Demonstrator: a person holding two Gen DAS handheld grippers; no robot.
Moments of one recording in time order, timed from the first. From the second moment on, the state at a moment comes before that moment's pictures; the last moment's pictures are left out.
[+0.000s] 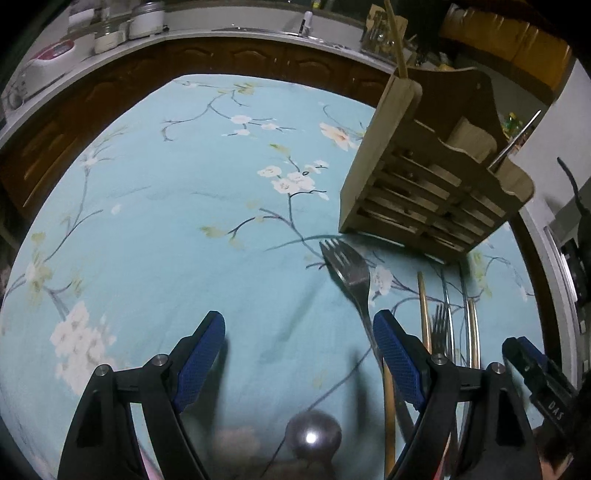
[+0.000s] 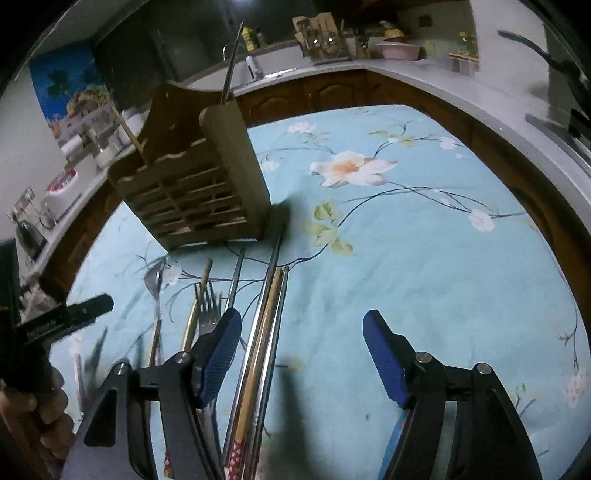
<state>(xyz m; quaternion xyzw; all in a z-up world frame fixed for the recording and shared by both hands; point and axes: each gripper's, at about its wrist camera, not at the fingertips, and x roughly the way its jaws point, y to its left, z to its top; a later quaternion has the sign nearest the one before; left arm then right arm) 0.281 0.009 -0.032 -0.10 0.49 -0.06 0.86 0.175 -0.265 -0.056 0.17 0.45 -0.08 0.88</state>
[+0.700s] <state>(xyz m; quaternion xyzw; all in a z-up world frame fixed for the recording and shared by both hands) 0.347 -0.034 -0.067 -0.05 0.51 -0.08 0.85 0.220 -0.258 -0.084 0.15 0.50 -0.06 0.85</state>
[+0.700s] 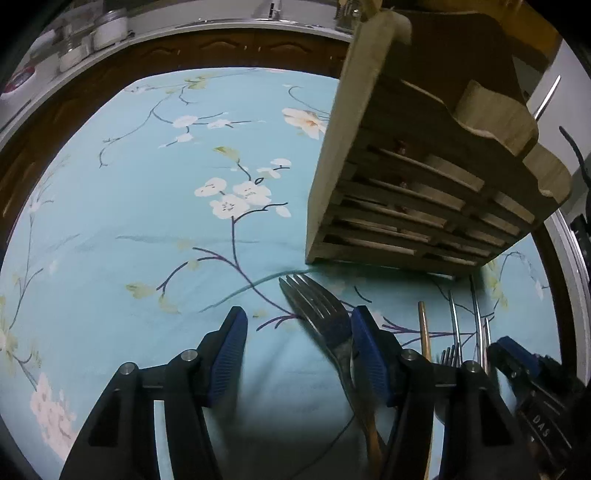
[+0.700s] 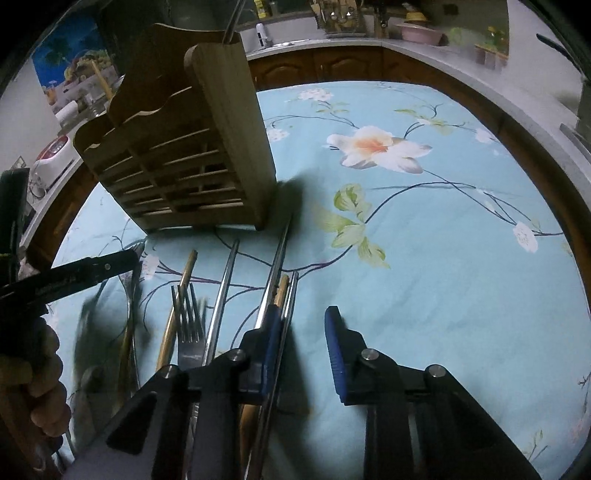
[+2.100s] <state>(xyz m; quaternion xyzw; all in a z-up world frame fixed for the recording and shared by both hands) 0.333 0.023 -0.064 -0.18 0.52 -0.15 0.82 0.229 -0.271 -0.085 0.17 0.51 -0.03 0.85</state>
